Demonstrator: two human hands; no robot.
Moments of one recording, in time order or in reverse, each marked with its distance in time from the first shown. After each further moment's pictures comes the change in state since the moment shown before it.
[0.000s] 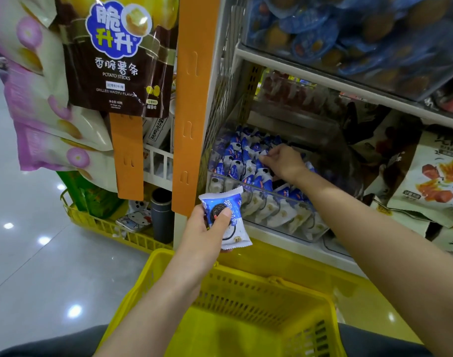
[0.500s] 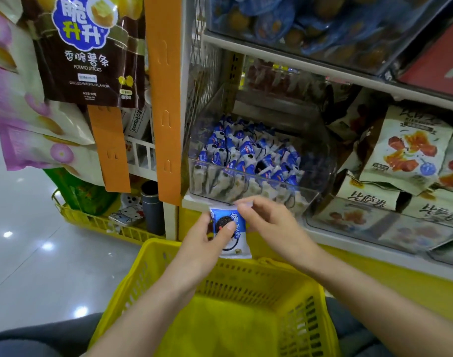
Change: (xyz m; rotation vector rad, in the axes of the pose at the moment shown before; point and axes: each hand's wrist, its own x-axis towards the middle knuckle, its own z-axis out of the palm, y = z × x) left_hand -0.023 -0.024 0.015 0.112 -0.181 0.016; right_hand -0.175 0.020 0.012 0.451 -0.182 -0.251
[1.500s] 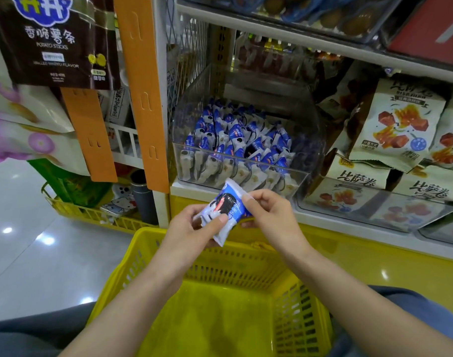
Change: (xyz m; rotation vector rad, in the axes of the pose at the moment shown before) left_hand 0.006 -0.016 0.002 -0.011 0.088 -0.070; right_hand -0.010 0.025 0.005 0.330 0.233 0.227
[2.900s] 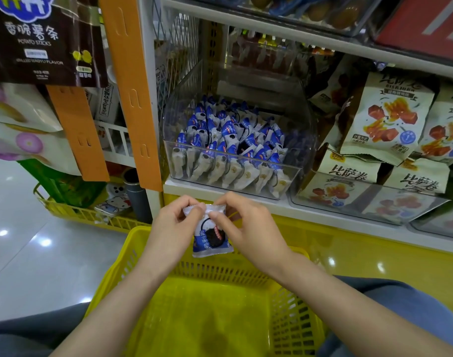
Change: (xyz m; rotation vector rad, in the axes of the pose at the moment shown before) left_hand 0.008 0.002 -0.007 0.257 0.075 0.247; right_hand -0.014 0.005 0.008 -0.610 -0.117 -0.493
